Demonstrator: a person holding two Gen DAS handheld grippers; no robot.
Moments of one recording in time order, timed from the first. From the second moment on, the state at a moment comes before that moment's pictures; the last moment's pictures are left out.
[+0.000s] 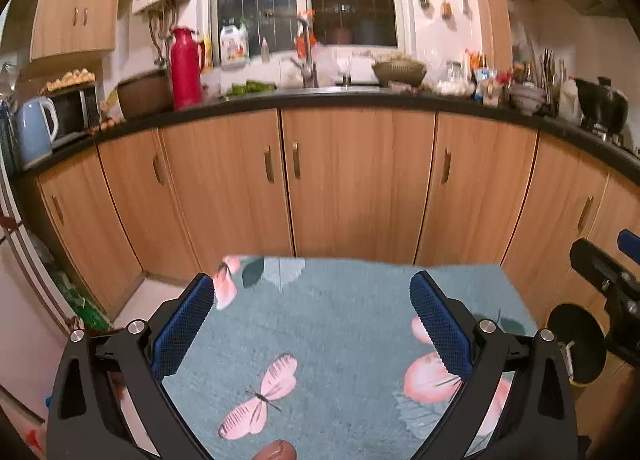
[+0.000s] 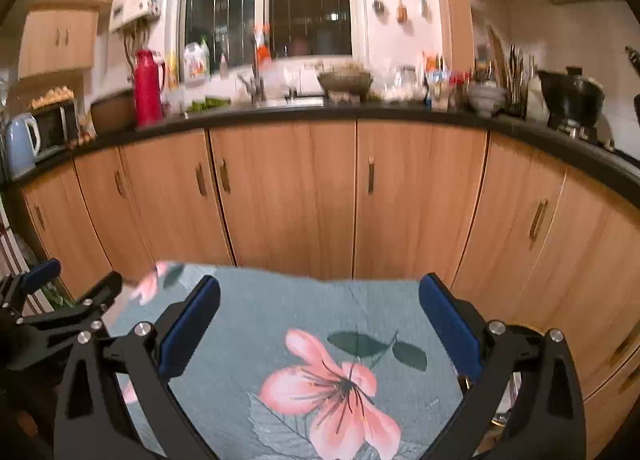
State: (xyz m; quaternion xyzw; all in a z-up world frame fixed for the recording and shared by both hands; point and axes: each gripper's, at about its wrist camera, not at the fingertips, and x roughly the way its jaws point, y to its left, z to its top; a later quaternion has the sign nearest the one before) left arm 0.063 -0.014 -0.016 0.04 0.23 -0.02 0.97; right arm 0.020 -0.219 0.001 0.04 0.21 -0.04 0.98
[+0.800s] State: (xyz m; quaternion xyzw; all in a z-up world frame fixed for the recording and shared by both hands) left arm 0.024 -0.015 0.017 0.03 0.19 -0.03 0.98; right arm -0.010 -0.227 0.011 0.05 0.20 -0.05 0.98
